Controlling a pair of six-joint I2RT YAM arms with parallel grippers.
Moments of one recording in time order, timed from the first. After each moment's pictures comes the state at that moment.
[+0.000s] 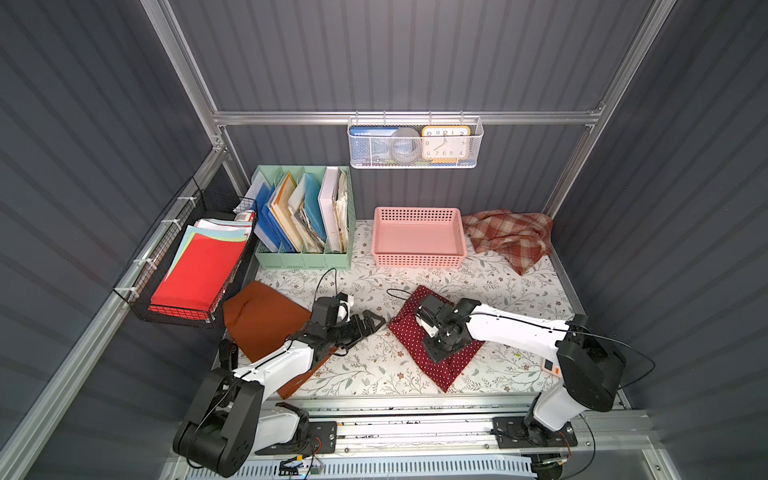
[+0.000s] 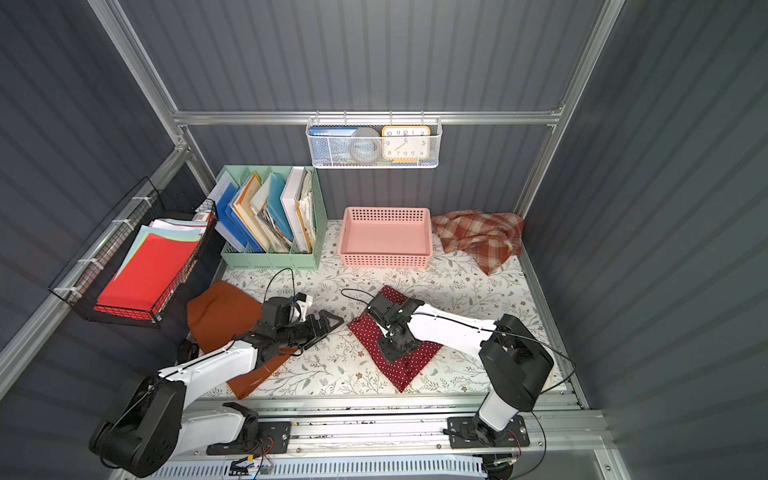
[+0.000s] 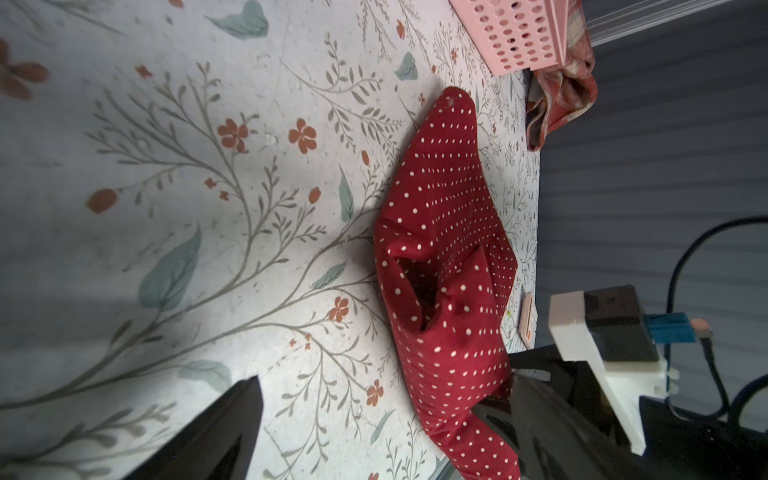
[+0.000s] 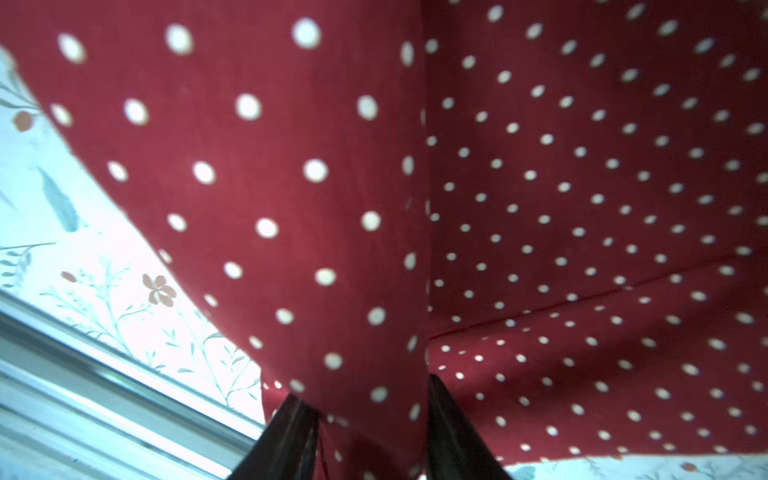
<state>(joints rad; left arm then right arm) -0.34 1.28 0.46 0.10 0.55 -0.81 0.84 1.63 1.05 -0.84 -0.01 0.35</state>
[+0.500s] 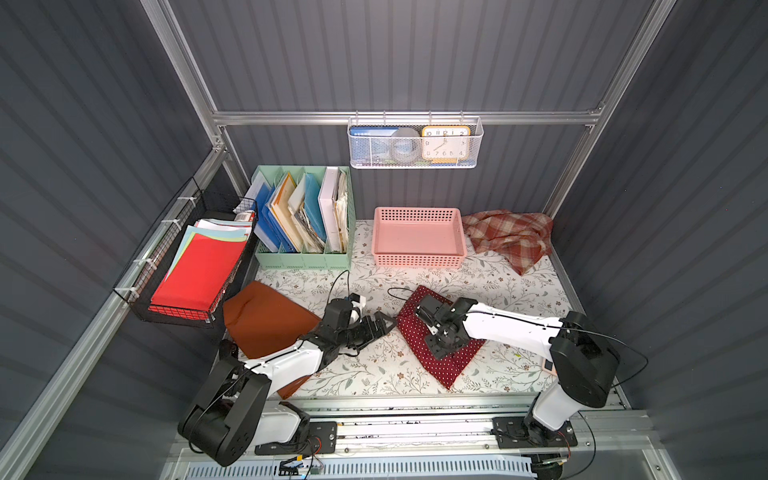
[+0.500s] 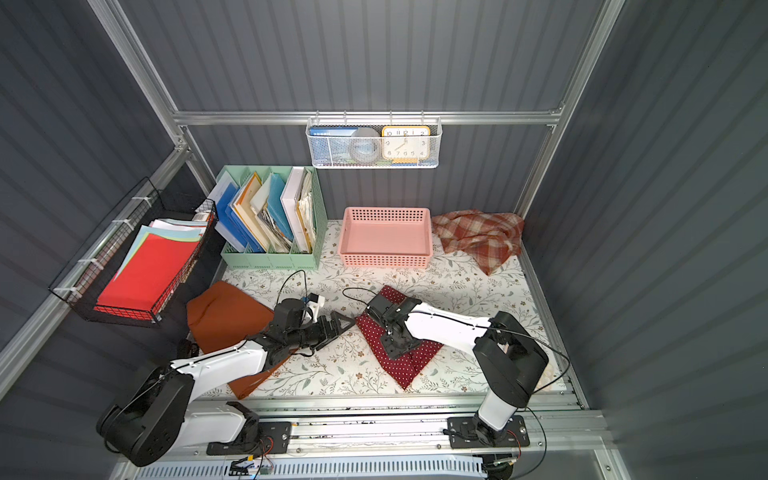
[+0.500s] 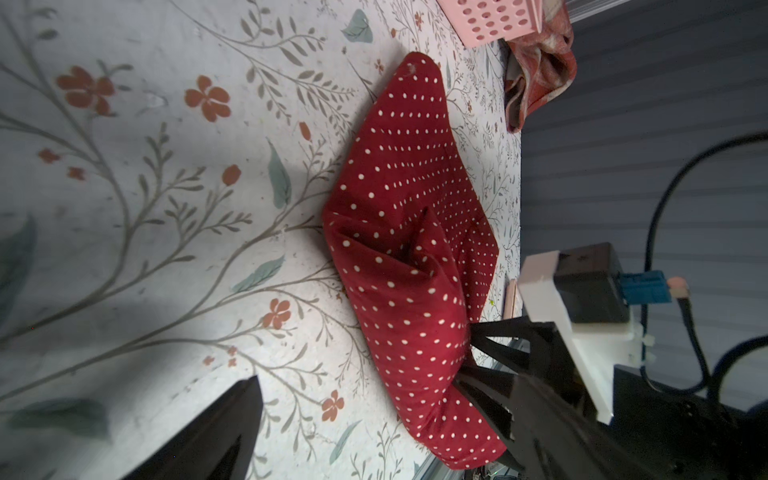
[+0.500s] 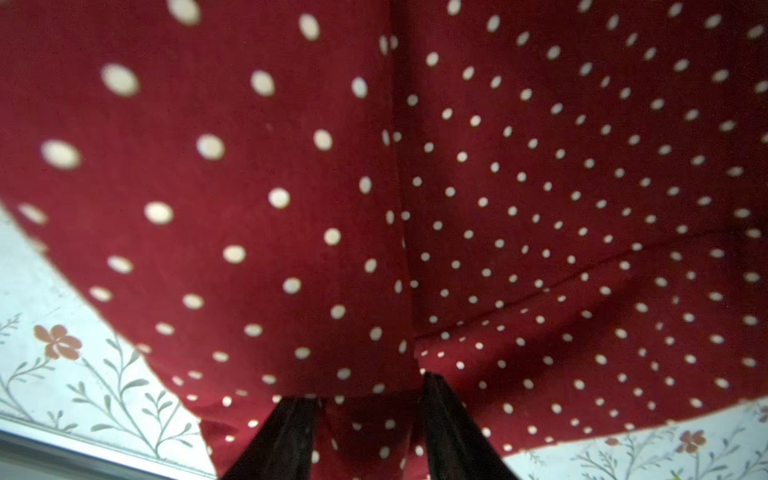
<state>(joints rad) -0.47 1.34 0.46 0.25 0.50 -0.91 0.84 1.67 1.06 -0.83 0.11 0.35</state>
